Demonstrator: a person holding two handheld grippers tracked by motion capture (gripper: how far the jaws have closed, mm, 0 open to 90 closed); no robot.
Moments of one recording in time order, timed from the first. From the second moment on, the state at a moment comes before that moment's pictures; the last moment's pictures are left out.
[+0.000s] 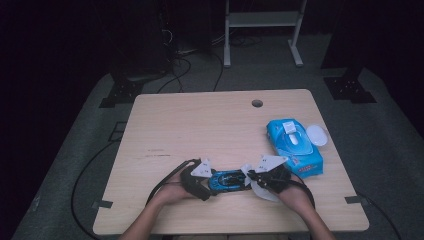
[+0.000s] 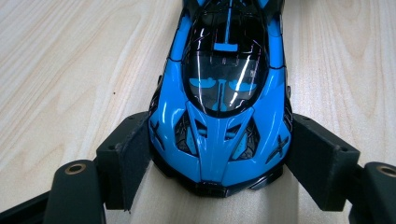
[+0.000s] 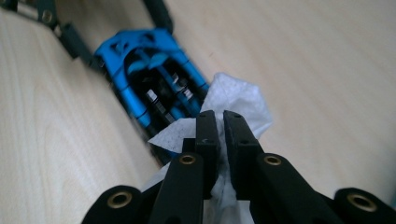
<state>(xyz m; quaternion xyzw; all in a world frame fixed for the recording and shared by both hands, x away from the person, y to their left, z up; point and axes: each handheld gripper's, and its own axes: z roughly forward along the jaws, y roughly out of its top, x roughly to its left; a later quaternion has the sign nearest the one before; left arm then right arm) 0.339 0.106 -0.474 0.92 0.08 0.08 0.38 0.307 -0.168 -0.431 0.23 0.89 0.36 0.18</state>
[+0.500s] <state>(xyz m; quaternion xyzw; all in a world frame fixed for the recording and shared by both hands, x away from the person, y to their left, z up) 0.339 0.106 -0.474 0.92 0.08 0.08 0.38 0.299 -0.146 -0.437 0.20 0.89 0.37 0.15</state>
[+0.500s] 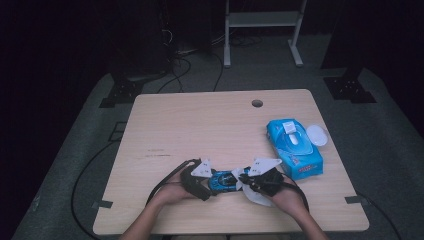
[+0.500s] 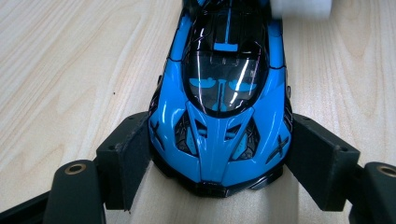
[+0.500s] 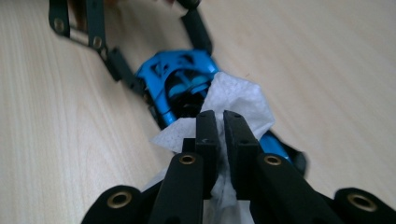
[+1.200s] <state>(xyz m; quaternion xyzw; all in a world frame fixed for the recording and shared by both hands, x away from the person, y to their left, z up) 0.340 0.106 -0.475 0.92 0.08 0.08 0.38 0.316 -0.182 -0.438 0.27 0.88 0.36 0.17</state>
